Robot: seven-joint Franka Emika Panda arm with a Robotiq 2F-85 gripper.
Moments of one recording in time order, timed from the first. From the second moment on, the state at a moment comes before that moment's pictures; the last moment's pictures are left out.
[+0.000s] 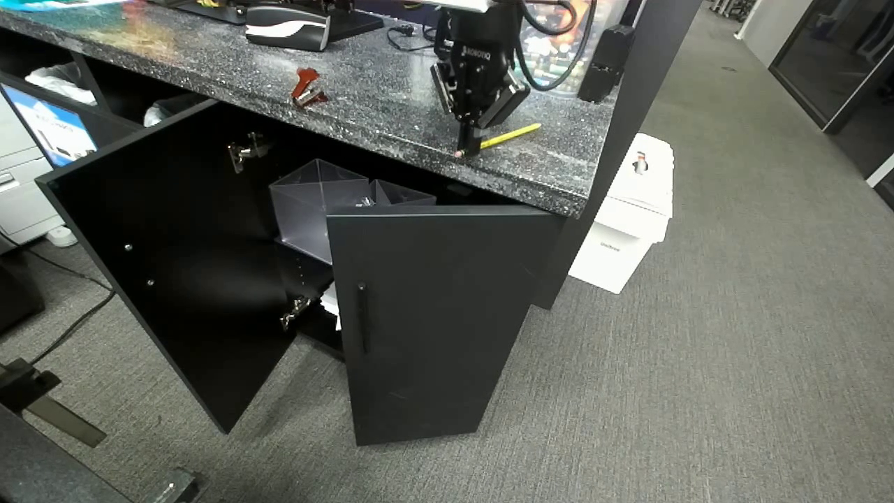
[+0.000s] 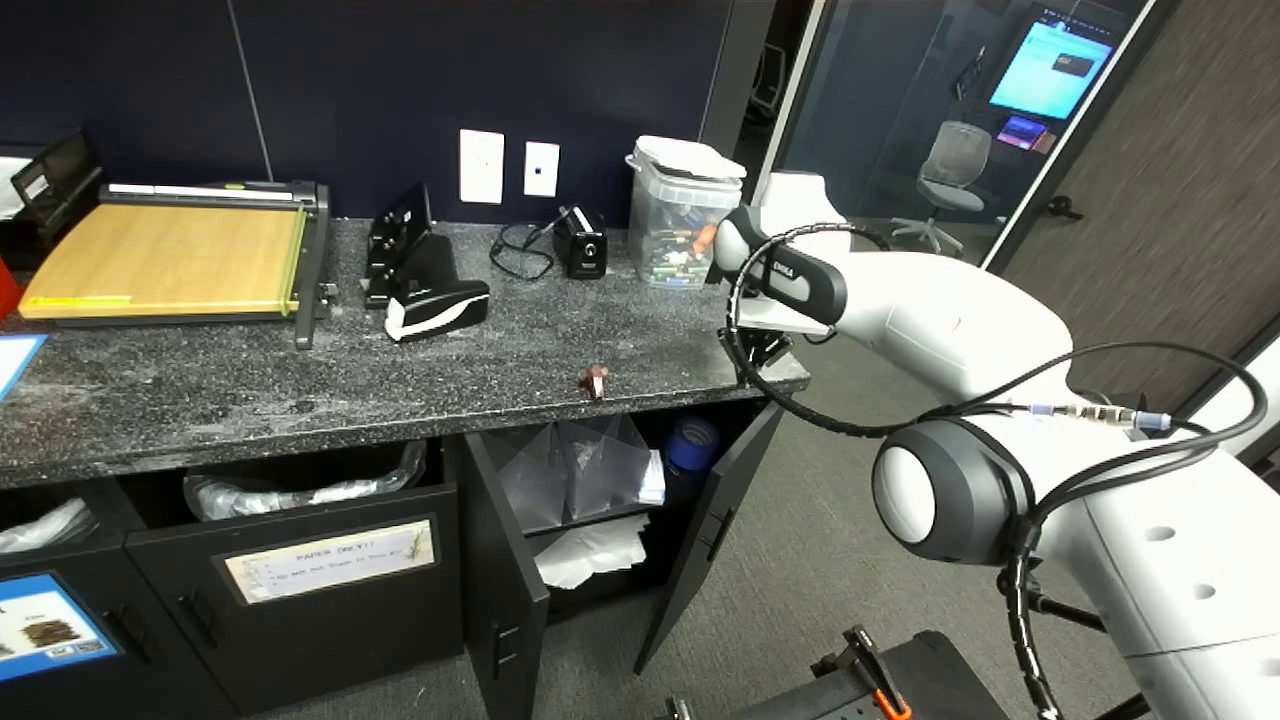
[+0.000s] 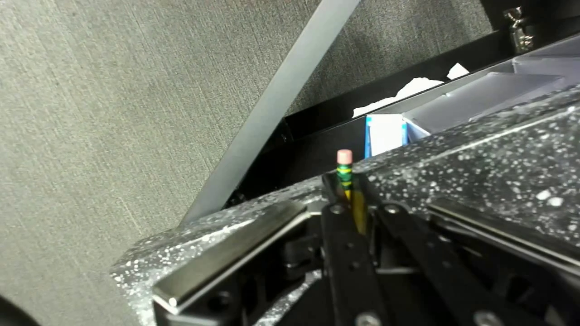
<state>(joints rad) -0.11 1.28 -0.11 -0.48 0.01 1.69 0.20</state>
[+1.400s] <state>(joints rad) -0.17 1.26 -0.12 -0.45 -0.02 1.54 0.36</state>
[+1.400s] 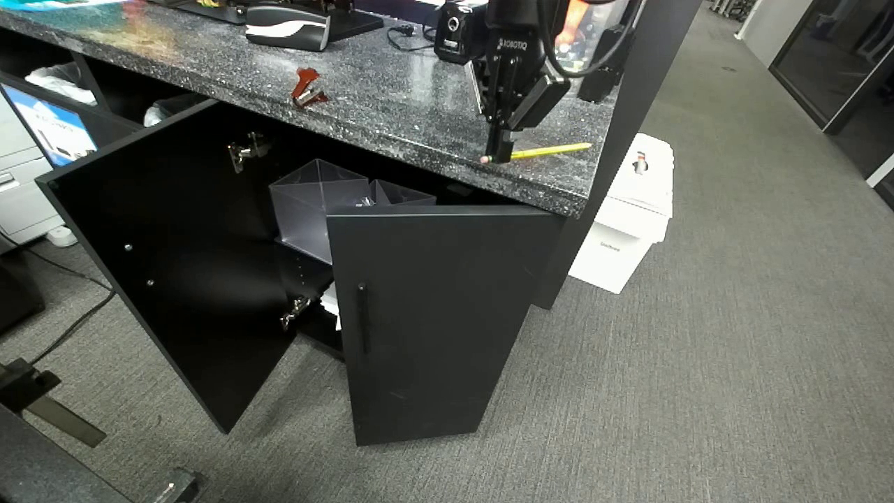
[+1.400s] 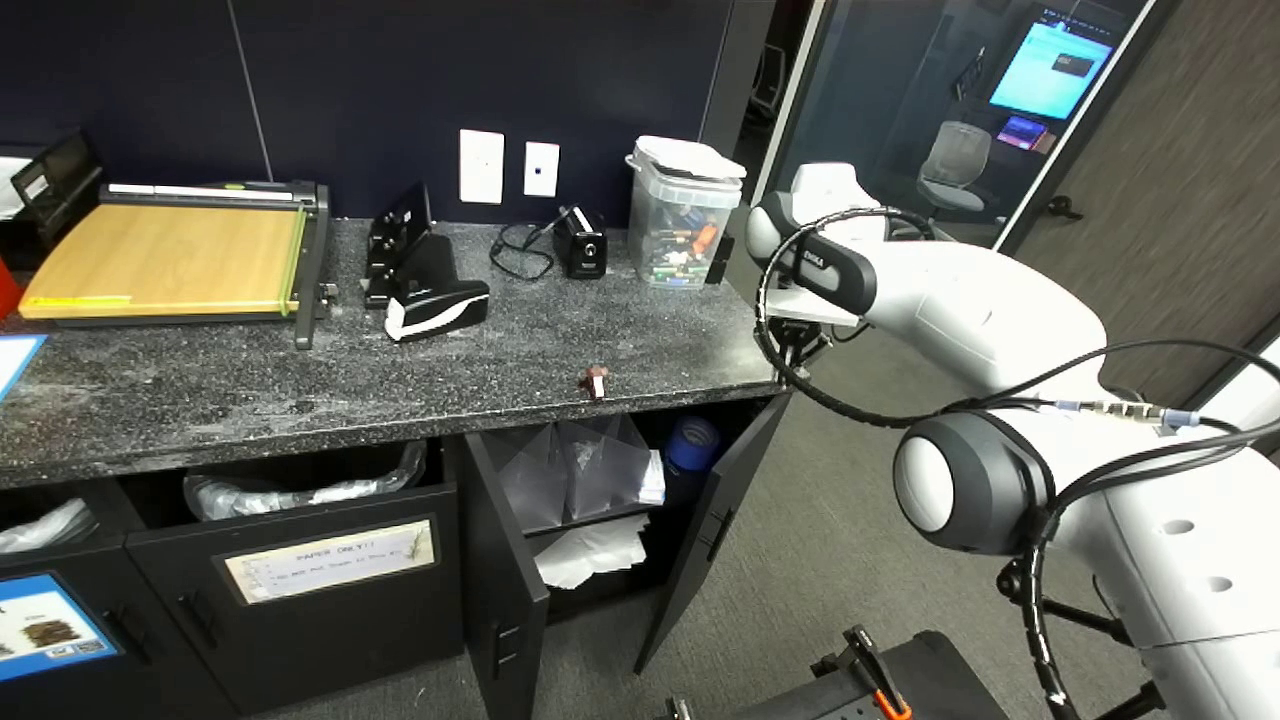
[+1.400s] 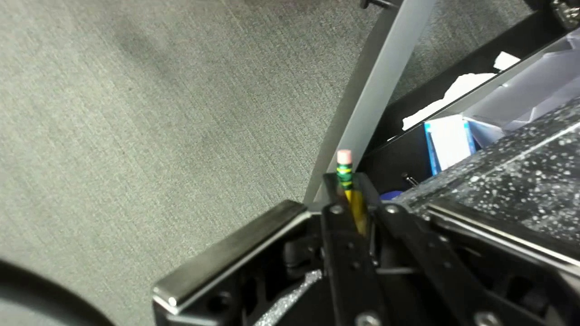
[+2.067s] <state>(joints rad) -0.18 1.26 -0.06 -0.45 0.08 1.68 0.54</state>
